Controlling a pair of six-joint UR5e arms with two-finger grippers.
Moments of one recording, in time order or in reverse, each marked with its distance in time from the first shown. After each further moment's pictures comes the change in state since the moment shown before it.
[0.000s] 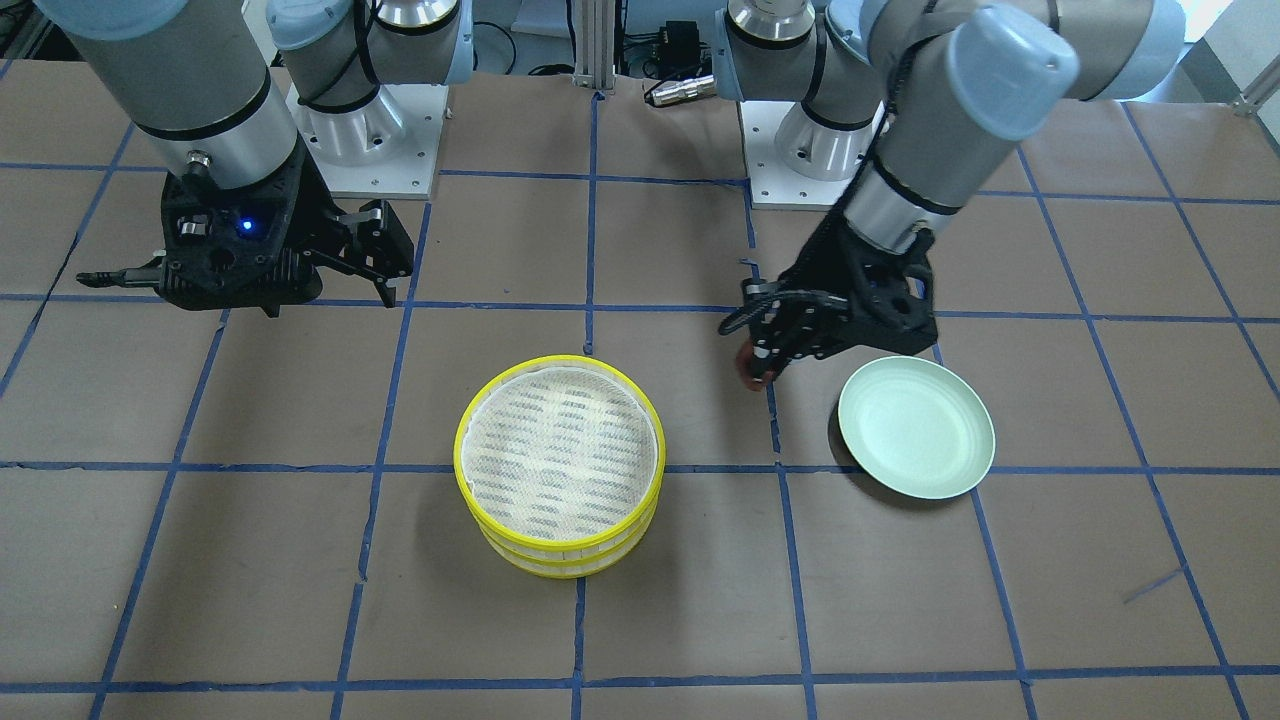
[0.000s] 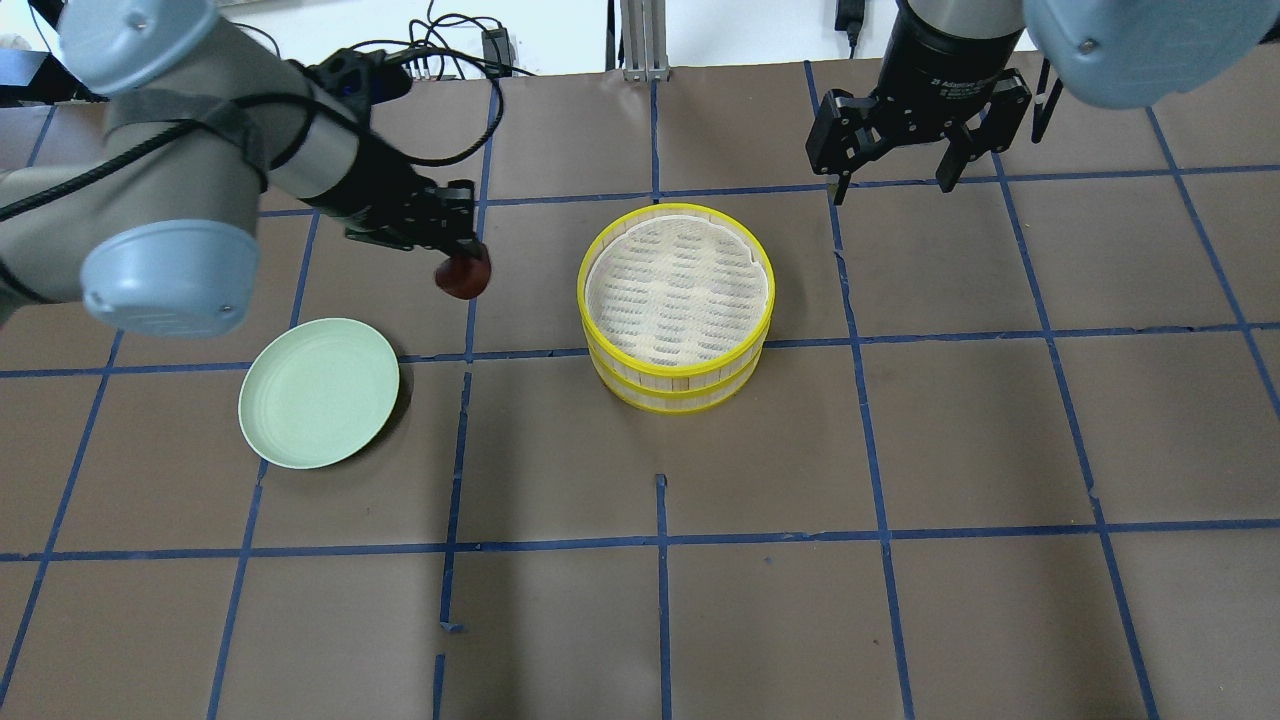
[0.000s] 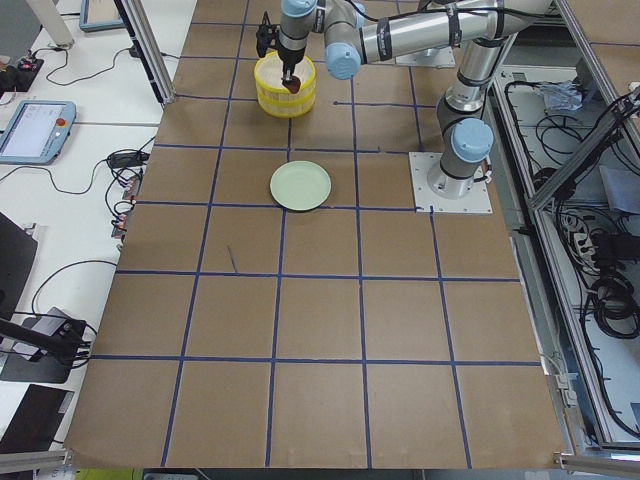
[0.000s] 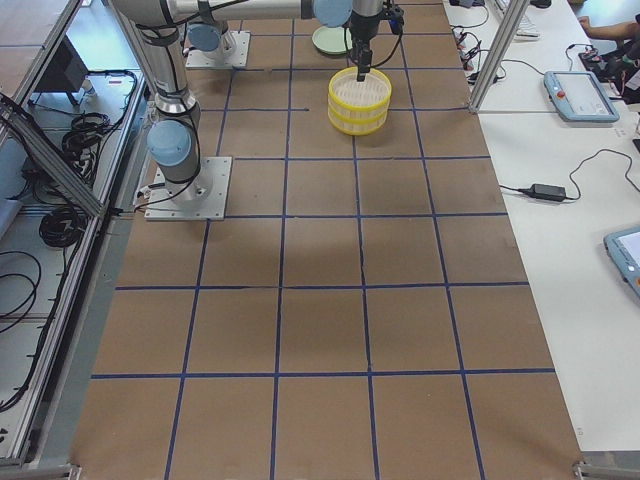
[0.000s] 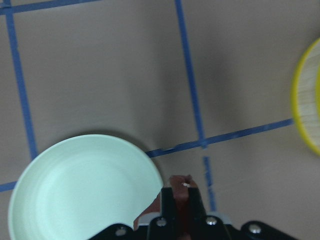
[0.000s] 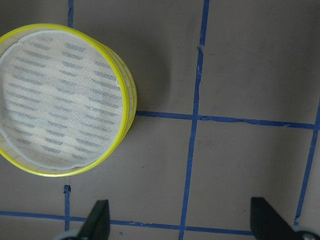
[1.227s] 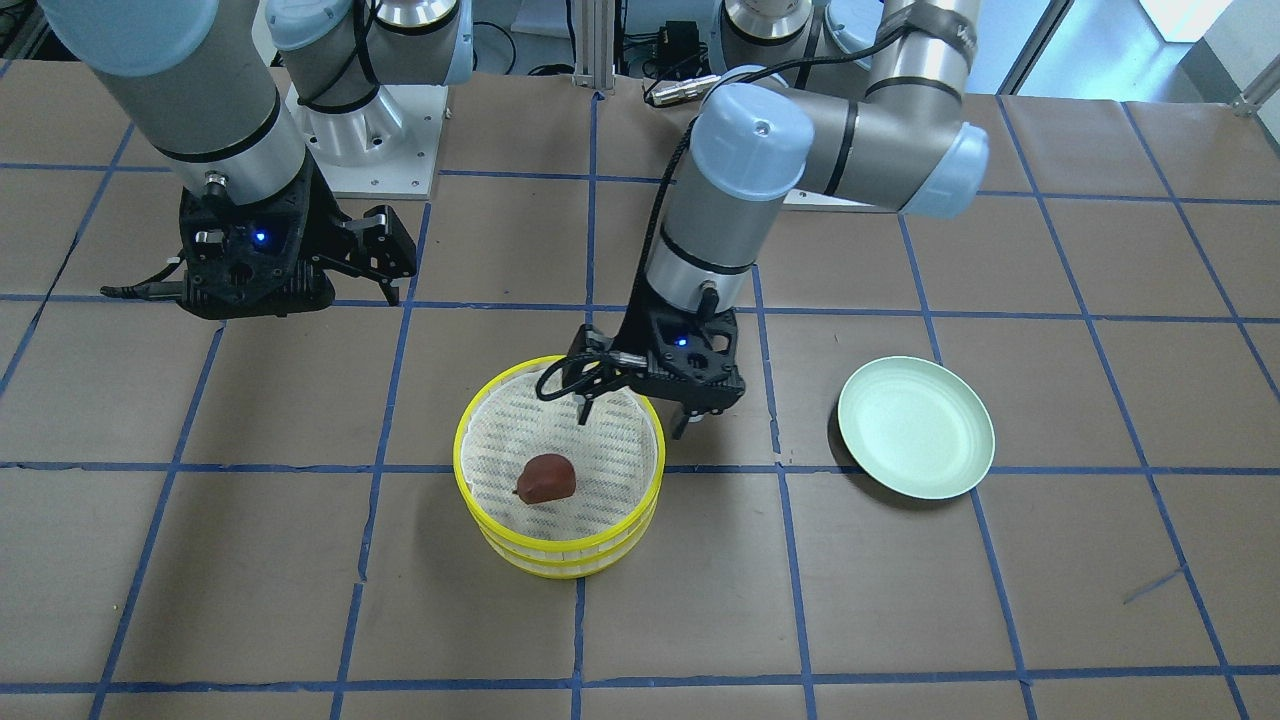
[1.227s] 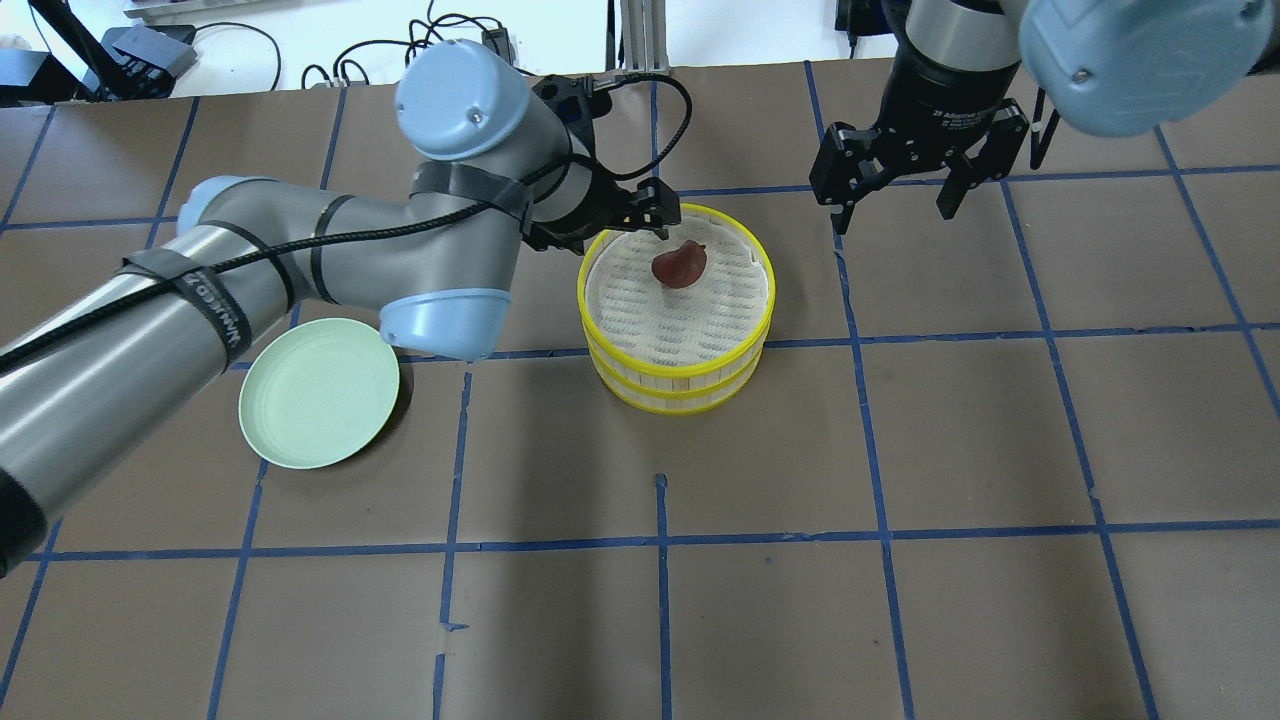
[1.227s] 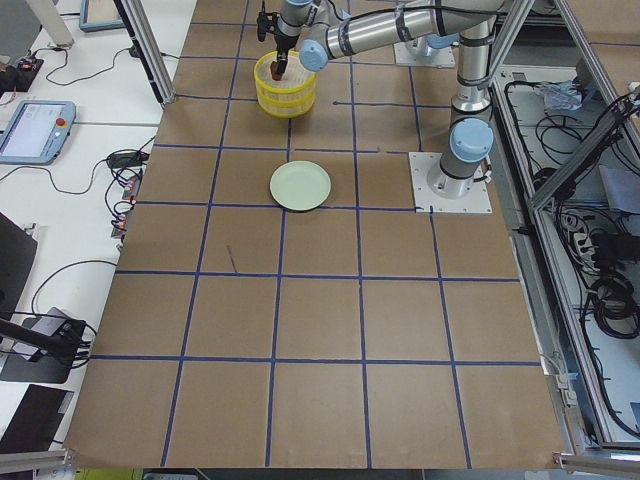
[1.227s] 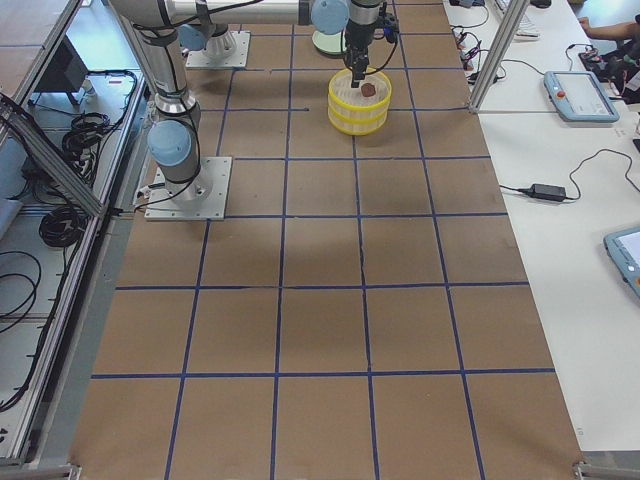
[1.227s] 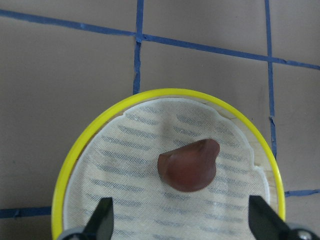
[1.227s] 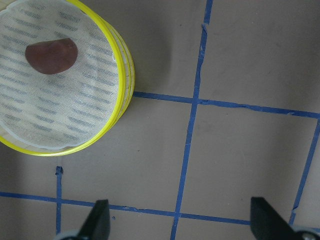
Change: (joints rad) left arm -0.152 -0.145 0.025 0.242 0.140 -0.099; right arm -0.003 -0.003 0.039 -0.003 -0.004 -0.017
